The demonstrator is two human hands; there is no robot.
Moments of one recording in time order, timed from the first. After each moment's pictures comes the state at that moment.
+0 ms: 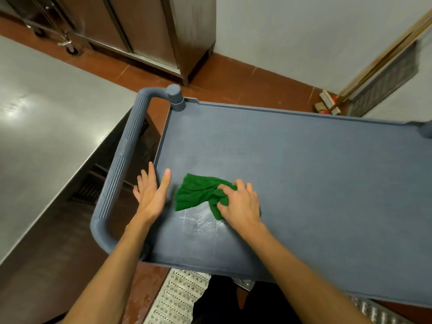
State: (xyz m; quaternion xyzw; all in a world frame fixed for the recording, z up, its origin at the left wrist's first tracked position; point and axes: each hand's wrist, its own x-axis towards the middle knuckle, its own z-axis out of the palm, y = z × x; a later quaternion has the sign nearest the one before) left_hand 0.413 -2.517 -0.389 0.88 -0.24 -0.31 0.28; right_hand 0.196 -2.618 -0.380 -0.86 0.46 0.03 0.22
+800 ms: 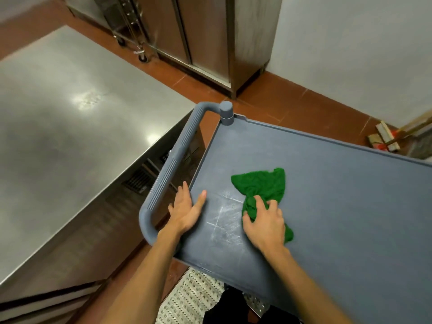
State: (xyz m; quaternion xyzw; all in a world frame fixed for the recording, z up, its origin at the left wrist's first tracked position) left_hand 0.406 -2.477 -0.384 0.88 -0.22 -0.35 0.22; right_hand 0.213 -2.600 -0.376 -0.82 0.50 0.01 0.26
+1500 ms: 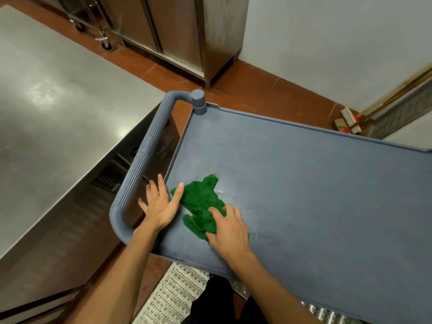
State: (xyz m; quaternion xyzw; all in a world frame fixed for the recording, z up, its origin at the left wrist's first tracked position) left_hand 0.396 -2.480 -0.388 0.90 -0.23 -0.33 0.16; right_hand 0.196 -2.552 -0.384 -0.90 0.37 0.02 0.24
